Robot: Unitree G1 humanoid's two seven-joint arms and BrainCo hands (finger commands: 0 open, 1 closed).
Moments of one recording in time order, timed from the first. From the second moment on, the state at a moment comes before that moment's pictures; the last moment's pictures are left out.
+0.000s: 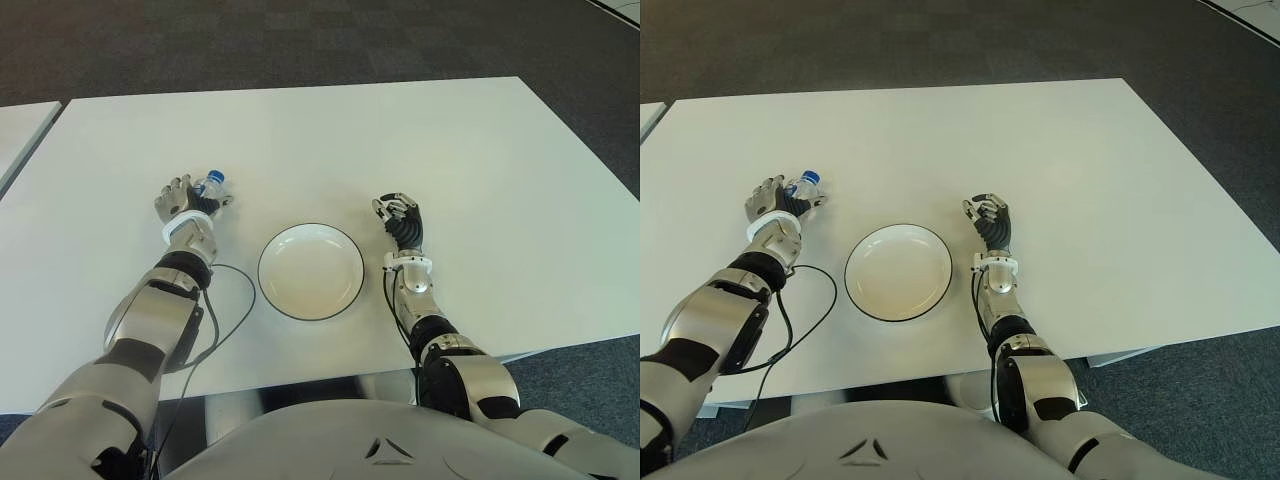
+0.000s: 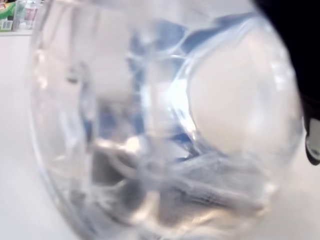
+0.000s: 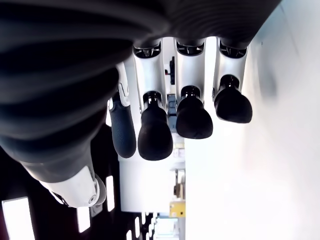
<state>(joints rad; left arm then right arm) -0.65 0.30 -0.27 1.23 0.50 0.34 0.44 -0.41 0.03 -0.09 1.08 -0.07 -0.70 -0.20</state>
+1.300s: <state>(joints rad) -0.65 0.29 -0.31 1.23 0.57 0.37 0.47 -0.41 0.06 -0.14 1.06 0.00 -0.70 -0.14</state>
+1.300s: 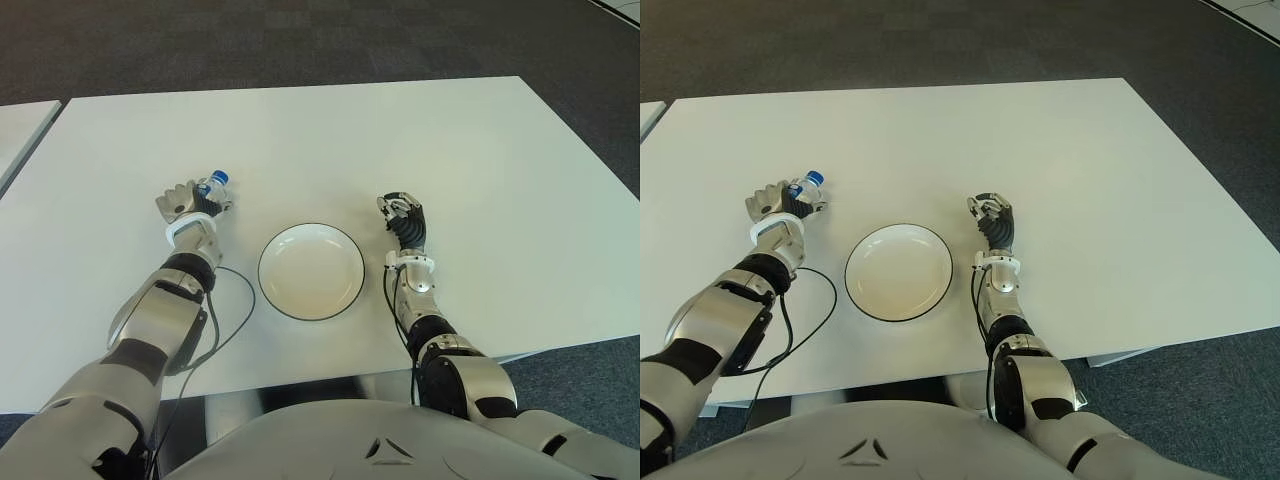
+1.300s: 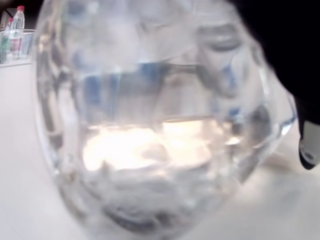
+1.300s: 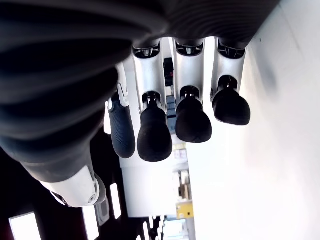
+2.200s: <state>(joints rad) -0.60 0.33 -0.16 1.20 0.45 0.16 0.48 -0.41 0.05 -0.15 1.07 0.00 -0.70 -0.13</state>
